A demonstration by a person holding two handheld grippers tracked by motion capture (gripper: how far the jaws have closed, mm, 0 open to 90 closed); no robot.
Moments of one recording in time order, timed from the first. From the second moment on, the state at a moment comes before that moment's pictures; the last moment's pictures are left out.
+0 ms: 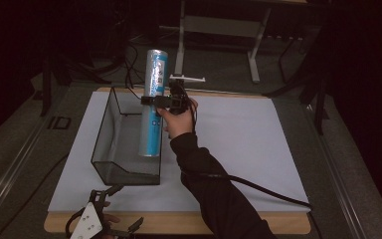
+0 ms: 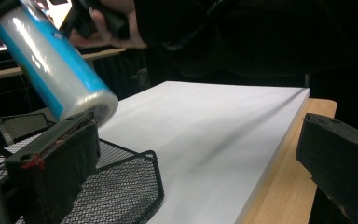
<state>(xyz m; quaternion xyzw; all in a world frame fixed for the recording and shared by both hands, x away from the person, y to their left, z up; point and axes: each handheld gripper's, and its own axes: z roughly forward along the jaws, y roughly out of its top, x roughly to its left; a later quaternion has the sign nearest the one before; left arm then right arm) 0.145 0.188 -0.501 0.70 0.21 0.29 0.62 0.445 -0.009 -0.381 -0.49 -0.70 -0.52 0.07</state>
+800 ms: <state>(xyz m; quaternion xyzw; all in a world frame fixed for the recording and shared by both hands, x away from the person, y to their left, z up) 0.145 0.188 -0.502 0.70 0.21 0.28 0.62 0.439 0.013 -0.460 -0.54 -0.72 -0.43 0.09</state>
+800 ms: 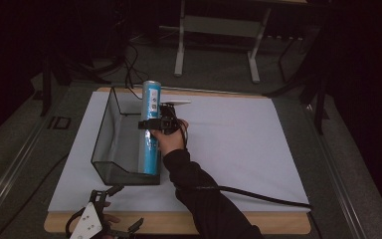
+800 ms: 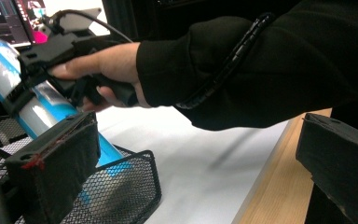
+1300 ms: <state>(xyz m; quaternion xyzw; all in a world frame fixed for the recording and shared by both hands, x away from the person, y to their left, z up) 0.145 0.187 -0.502 0.70 0.21 0.28 0.62 0.434 0.023 -0.471 -0.54 -0.73 -0.41 0.04</state>
